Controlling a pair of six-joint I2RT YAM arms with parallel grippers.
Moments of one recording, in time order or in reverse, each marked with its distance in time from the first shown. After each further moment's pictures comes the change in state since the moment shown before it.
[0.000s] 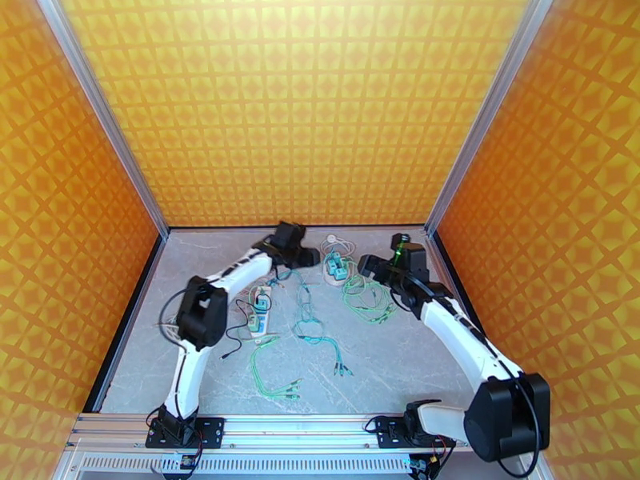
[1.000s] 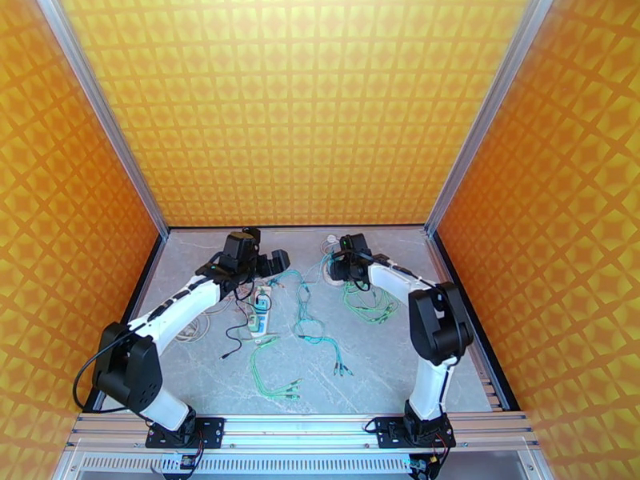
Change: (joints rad) left arm 0.067 -0.608 -0.639 0.156 -0.100 -0.096; right arm 0.143 0.616 0.363 -0.063 0.102 -0.228
